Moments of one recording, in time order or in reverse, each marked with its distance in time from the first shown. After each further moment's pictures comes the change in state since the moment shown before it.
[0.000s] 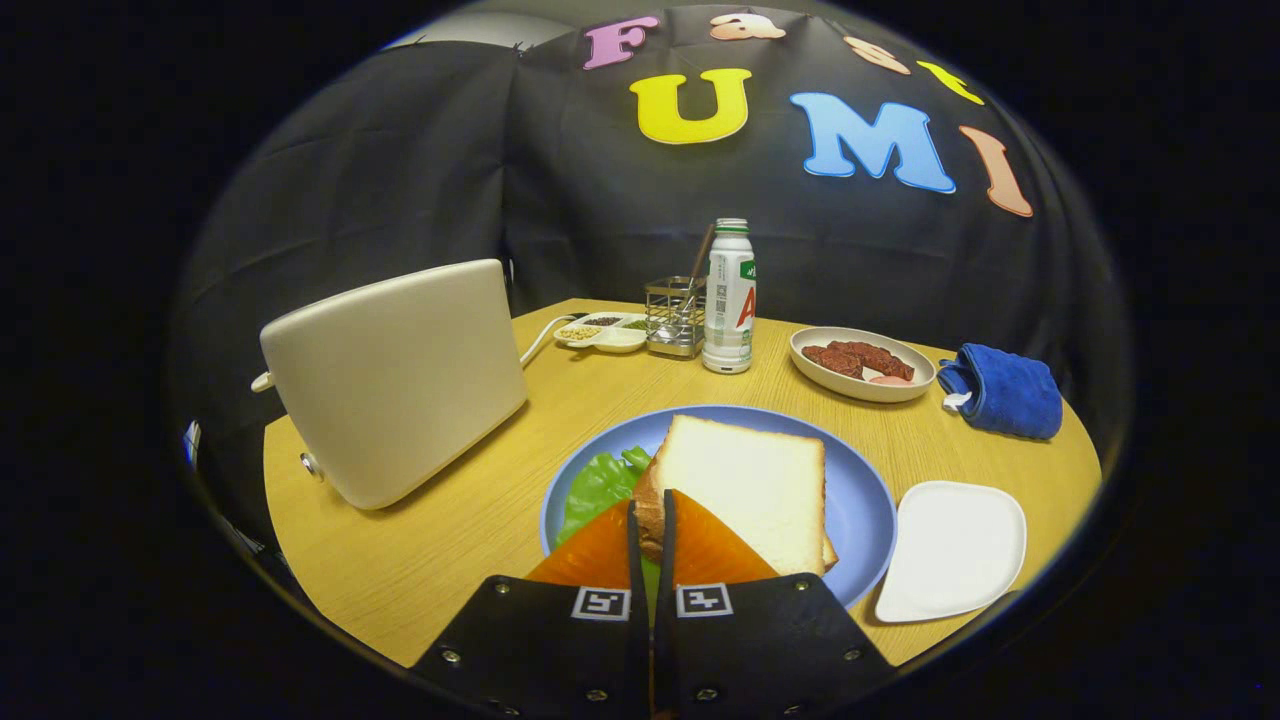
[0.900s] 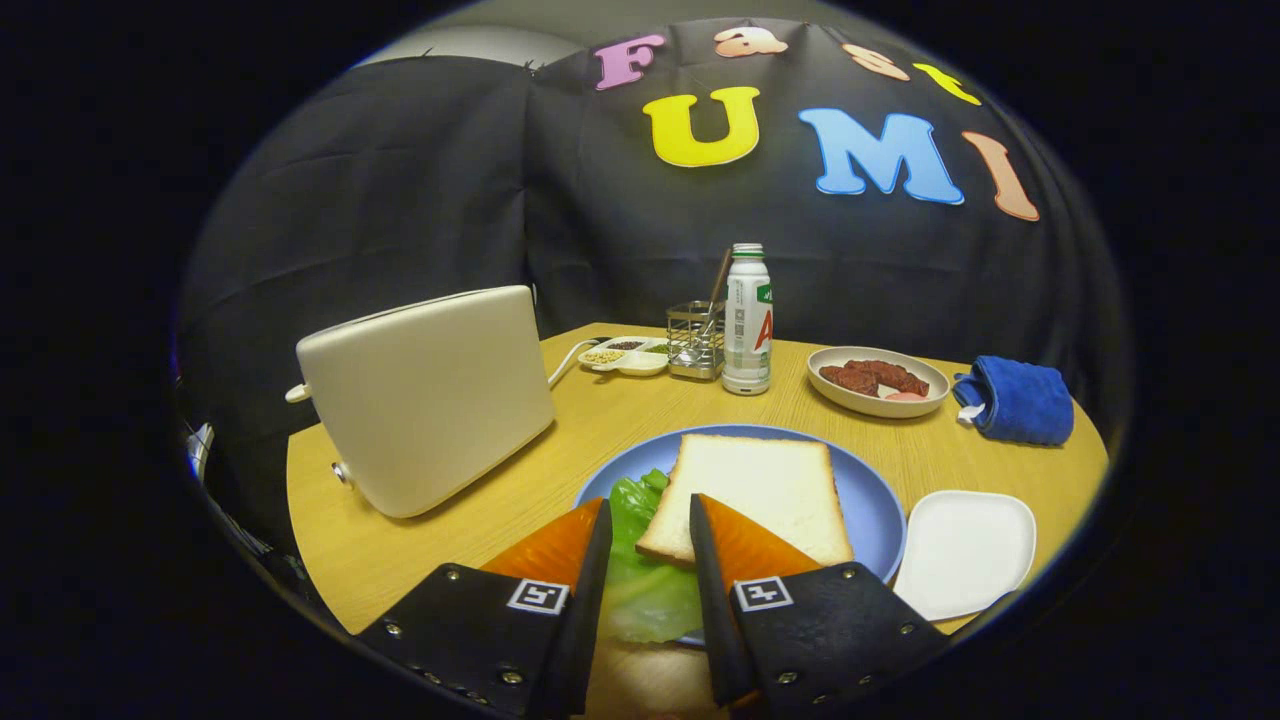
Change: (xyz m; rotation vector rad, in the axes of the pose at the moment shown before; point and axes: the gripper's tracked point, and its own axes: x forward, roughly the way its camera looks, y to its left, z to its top) arm -0.016 0.012 0.011 -0.016 -0.090 0.056
